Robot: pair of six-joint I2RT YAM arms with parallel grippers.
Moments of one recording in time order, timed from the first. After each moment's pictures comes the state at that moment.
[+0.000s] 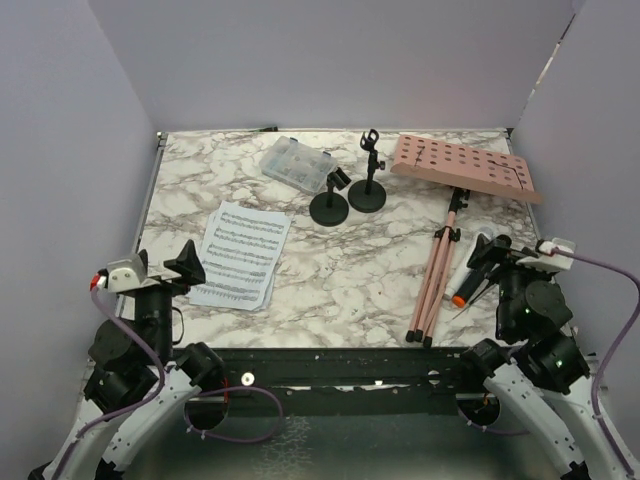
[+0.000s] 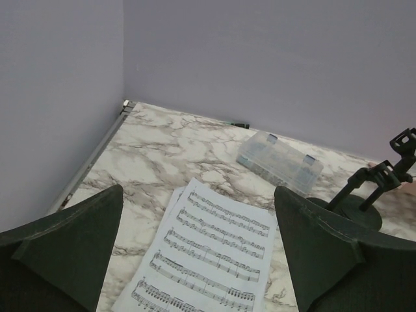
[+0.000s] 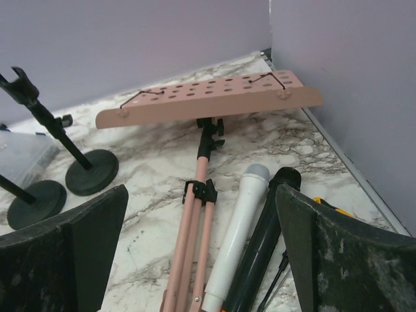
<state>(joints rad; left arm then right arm) -0.70 0.07 0.65 -0.35 -0.81 -0.02 0.53 0.29 0.62 -0.38 0.77 0.16</state>
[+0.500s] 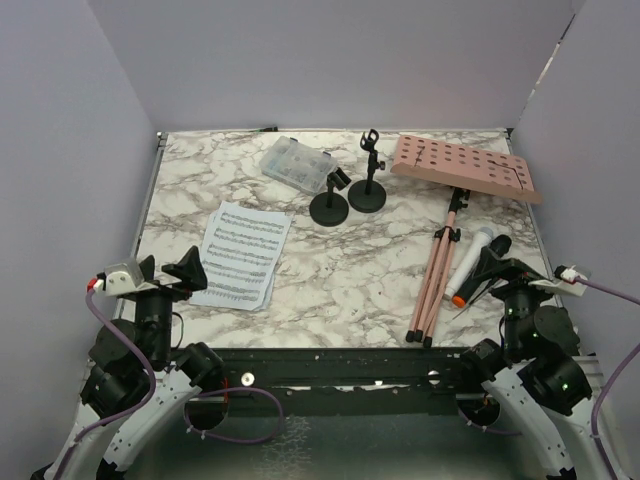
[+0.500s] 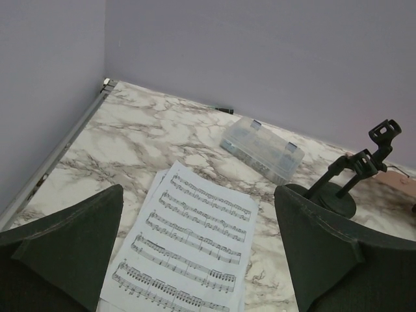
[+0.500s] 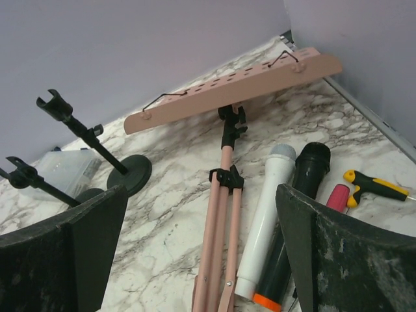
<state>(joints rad) -0.70 0.01 0.66 -0.47 -0.78 -0.17 0.53 0.01 0.54 -0.47 0.75 0.34</state>
